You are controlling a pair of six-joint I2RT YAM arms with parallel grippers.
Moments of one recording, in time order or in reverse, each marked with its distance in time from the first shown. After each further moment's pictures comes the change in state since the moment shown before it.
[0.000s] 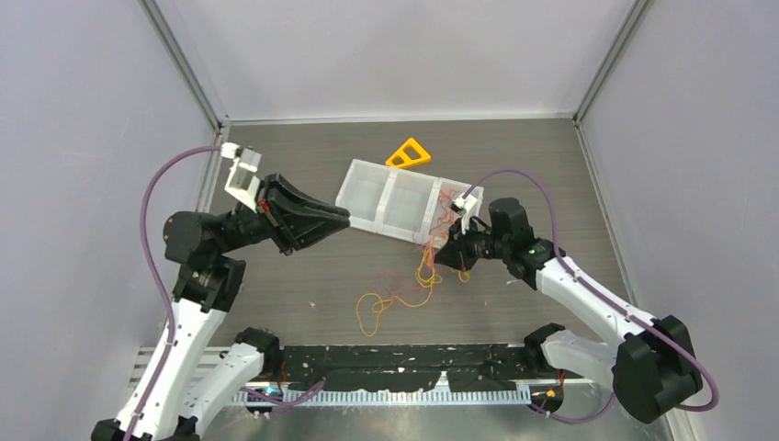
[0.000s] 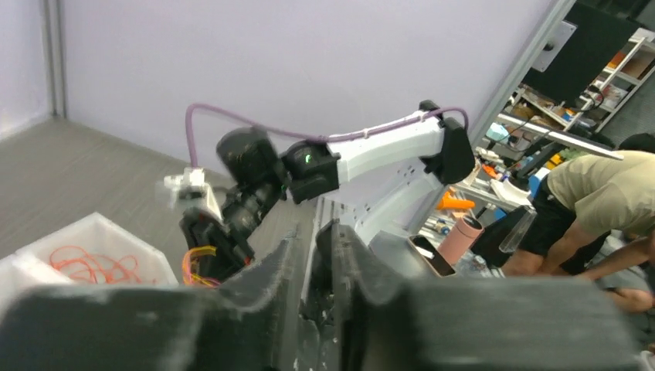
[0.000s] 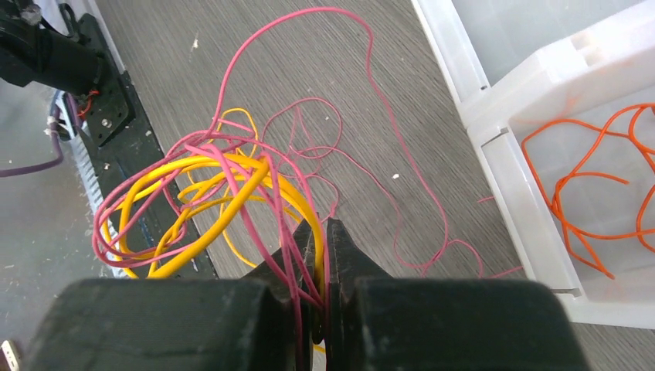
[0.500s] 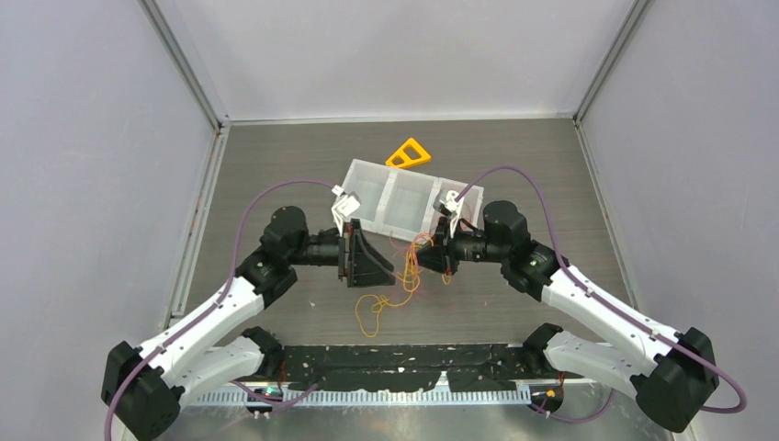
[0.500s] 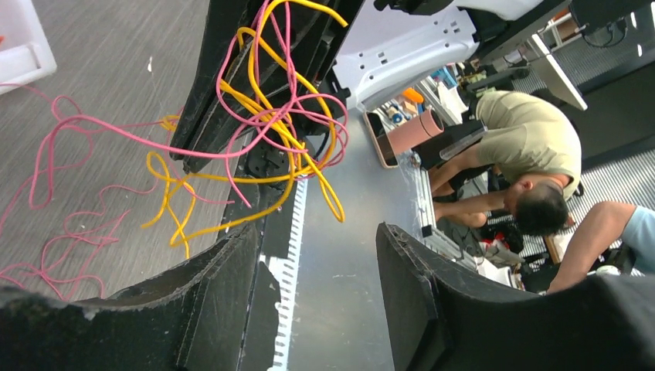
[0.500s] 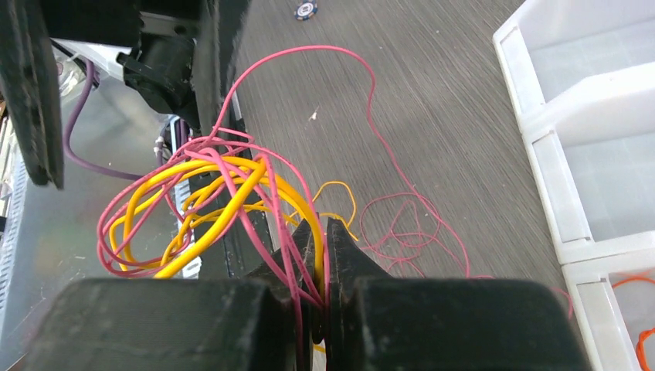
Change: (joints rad) left arm -0.290 0.146 -0.322 -0.196 -0.062 0.115; right arm 0.206 -0.112 0.079 0.116 -0.004 0.118
